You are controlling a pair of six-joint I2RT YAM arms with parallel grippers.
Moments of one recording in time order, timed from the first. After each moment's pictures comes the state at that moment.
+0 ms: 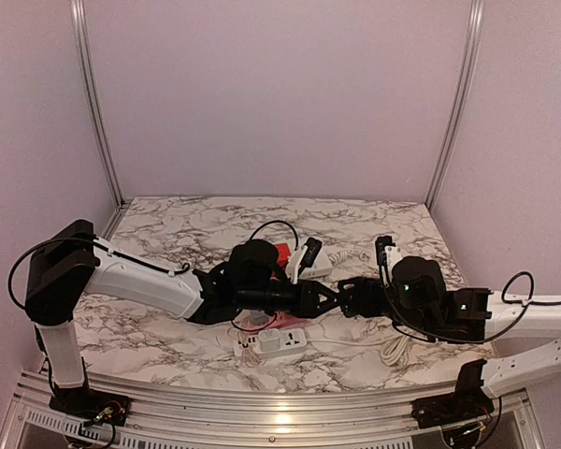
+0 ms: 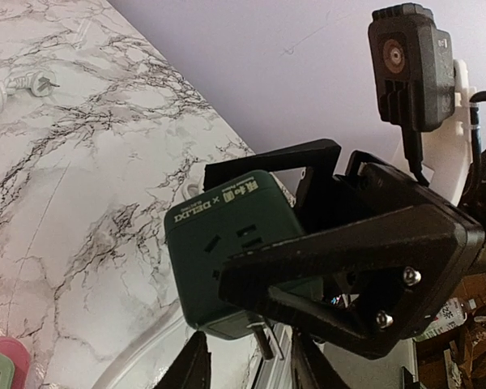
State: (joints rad) left arm -1.11 1.91 1.13 0.50 0.31 -0.70; right arm 1.02 1.00 0.55 -0.06 0.44 0.68
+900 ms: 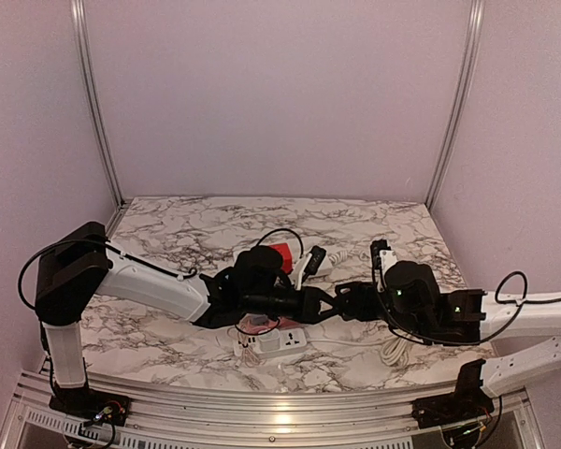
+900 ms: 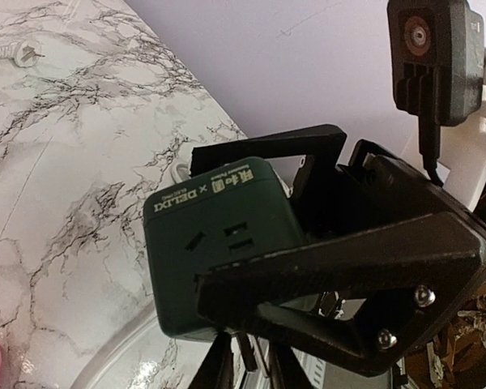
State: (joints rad) left arm -1.11 1.96 1.14 0.53 0.36 -0.74; right arm 1.04 1.04 0.55 -0.06 0.47 0.68
